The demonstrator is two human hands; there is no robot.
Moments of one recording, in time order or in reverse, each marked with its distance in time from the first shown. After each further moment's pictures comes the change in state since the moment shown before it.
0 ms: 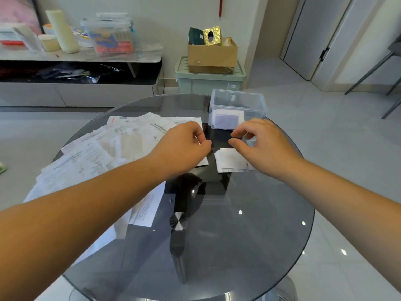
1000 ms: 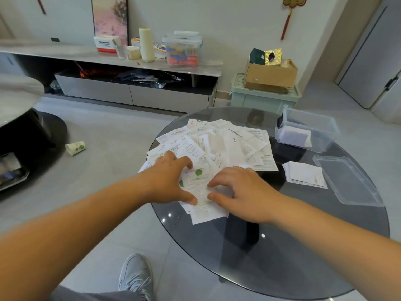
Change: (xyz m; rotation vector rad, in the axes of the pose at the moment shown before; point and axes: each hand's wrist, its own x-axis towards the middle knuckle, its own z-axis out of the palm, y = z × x) left_hand -0.117 -0.120 -0.121 0.428 -0.289 -0.238; right_hand -0.038 -0.171 0.082 -0.054 -0.548 -0.294
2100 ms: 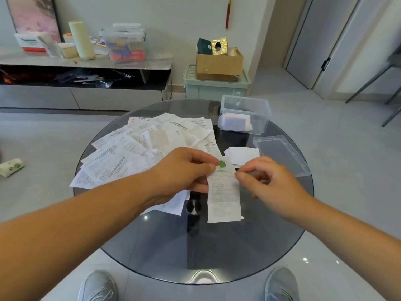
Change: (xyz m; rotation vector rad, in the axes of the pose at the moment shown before) left_hand 0.024 0.150 0.020 -1.059 -0.210 0.095; right_hand -0.119 0.090 -0.033 0.640 0.444 0.416
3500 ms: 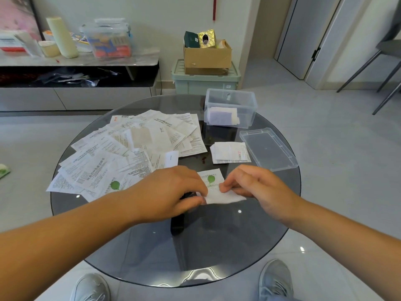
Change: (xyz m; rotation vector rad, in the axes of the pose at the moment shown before) left_hand 0.008 -0.036 -0.001 1.141 -0.158 0.679; right_hand -0.007 0.031 -0.010 0.235 -0.229 0.001
